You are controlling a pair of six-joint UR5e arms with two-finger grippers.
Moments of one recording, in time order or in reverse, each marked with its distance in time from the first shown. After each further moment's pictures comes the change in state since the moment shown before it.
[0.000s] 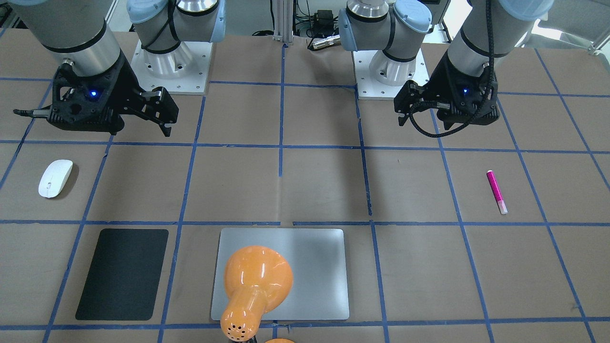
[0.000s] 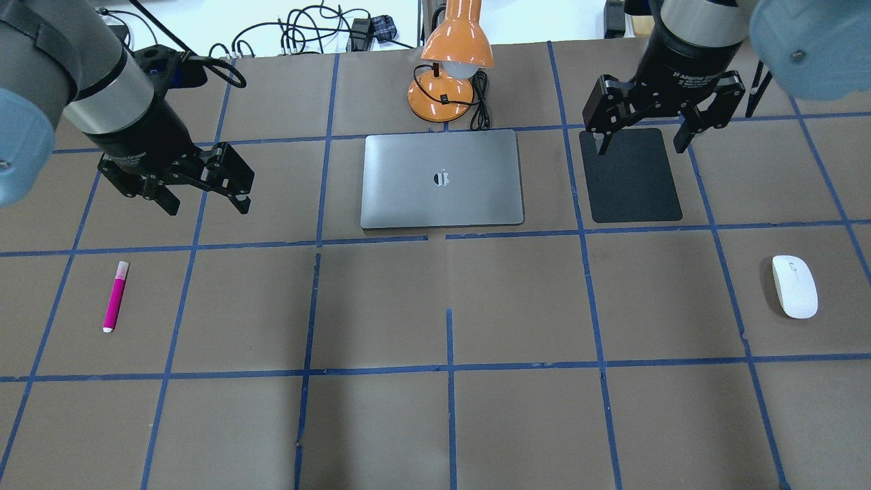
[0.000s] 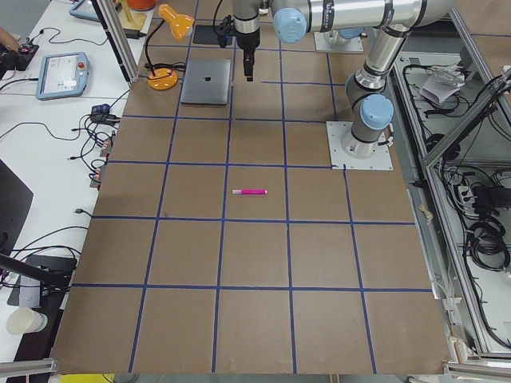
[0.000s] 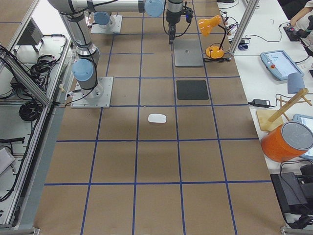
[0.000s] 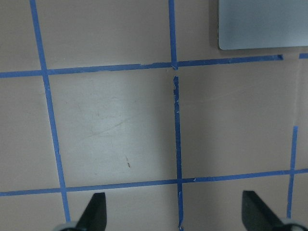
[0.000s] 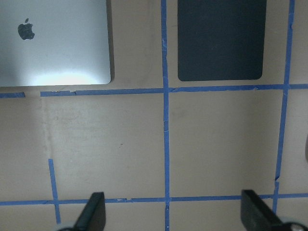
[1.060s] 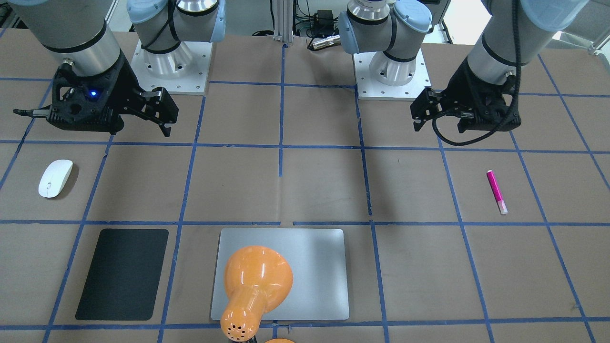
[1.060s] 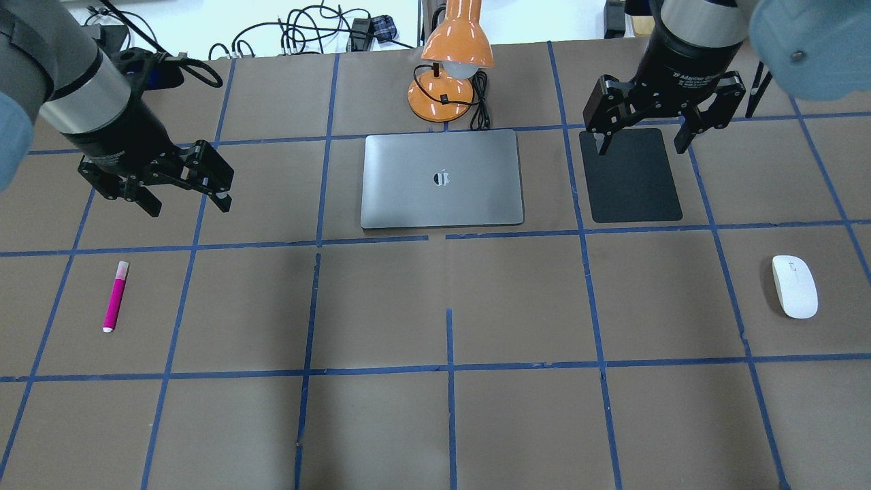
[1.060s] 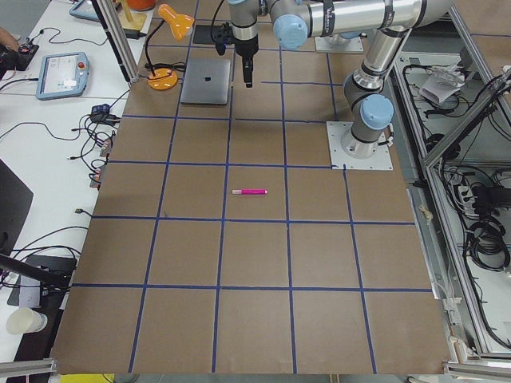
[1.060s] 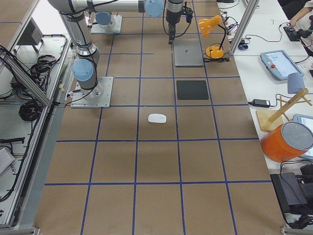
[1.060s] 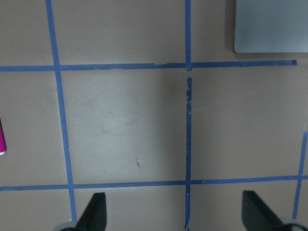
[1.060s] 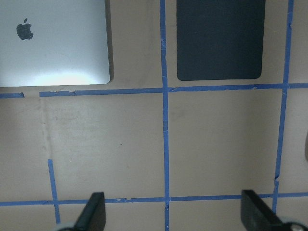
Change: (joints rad) left arm 0.097 -0.018 -0.006 -0.003 0.000 0.012; right arm 0.000 0.000 0.000 0.000 -0.003 0.004
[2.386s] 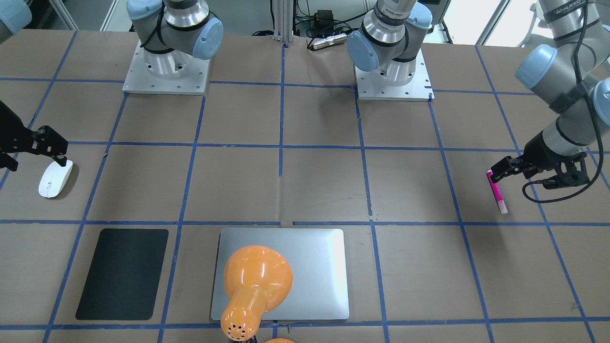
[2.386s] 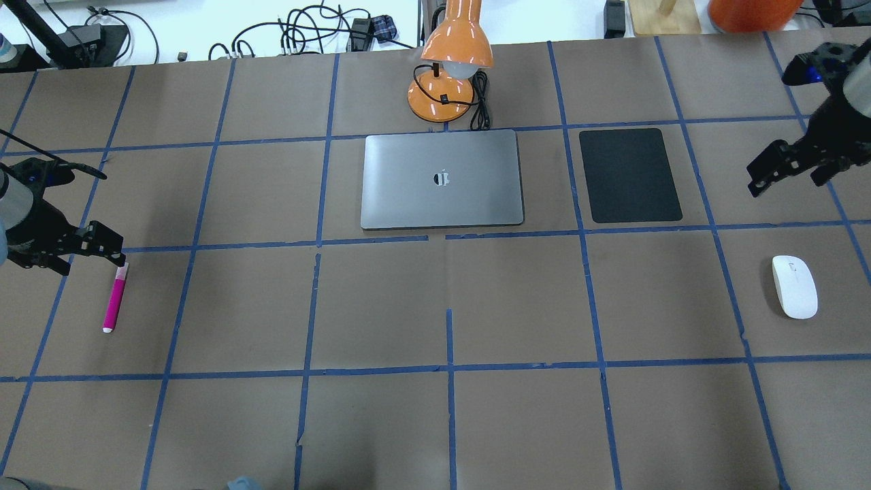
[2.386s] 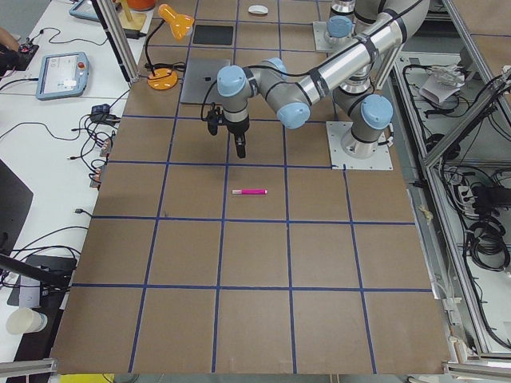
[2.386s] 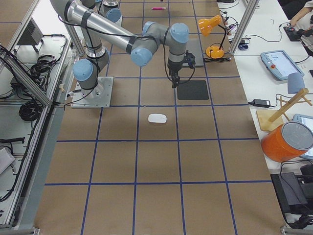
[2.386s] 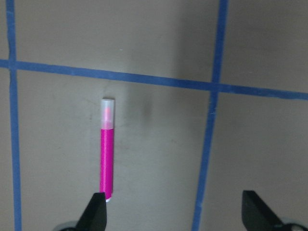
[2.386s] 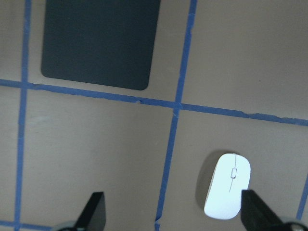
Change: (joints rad) left arm 0.450 -0.241 -0.265 0.573 0.061 0.352; right arm -0.484 0.027 0.327 -0.417 -0.019 -0.634
